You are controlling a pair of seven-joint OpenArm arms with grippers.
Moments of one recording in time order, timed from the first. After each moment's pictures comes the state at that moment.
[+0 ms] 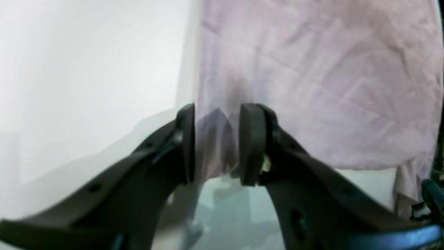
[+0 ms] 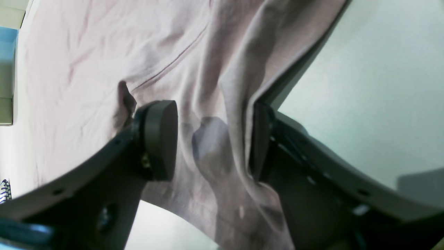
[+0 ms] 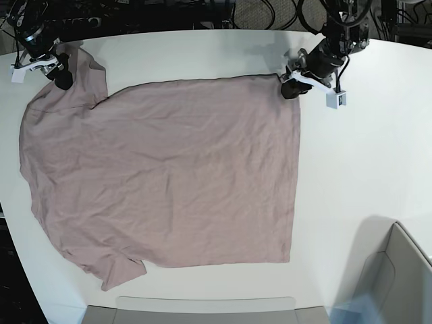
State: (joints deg) left arm 29.7 -12.6 -7.7 97.5 -50.5 -1.2 40.6; right arm -26.7 14.3 42.6 81.9 58.1 24.7 -46.8
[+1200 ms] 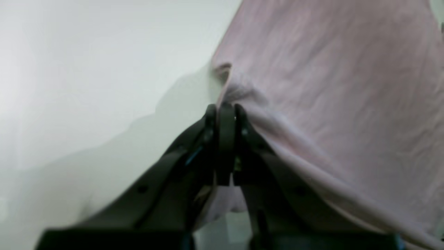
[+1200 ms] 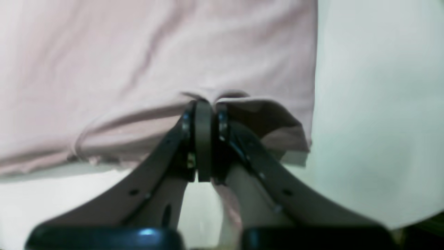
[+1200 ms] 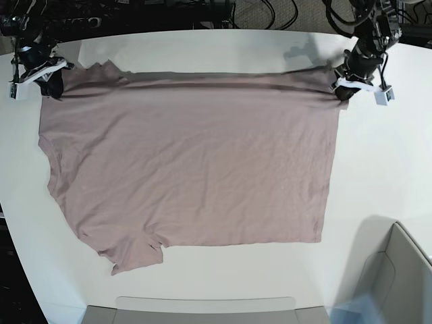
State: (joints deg) left arm 27.9 -12.2 -25.6 103.2 -49.0 0.8 44.2; right arm -29.9 12.5 41.6 110.8 40.3 21.8 -49.1
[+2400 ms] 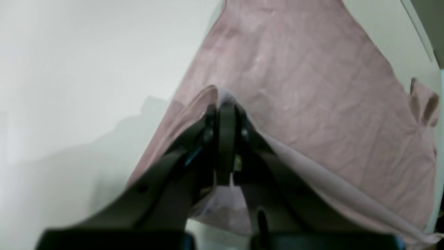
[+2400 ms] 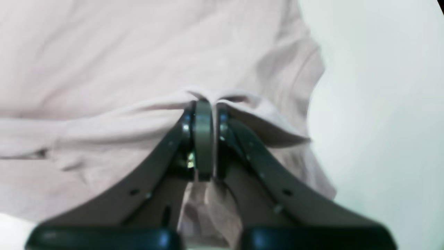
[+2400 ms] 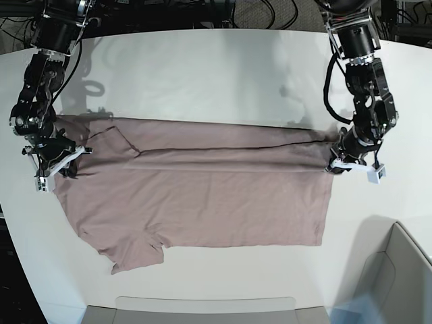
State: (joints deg) left arm -5.4 -12.2 -22.4 79.0 -39.8 0.7 49.8; right arm 5.3 18.0 21.0 86.5 18.5 21.7 -48.8
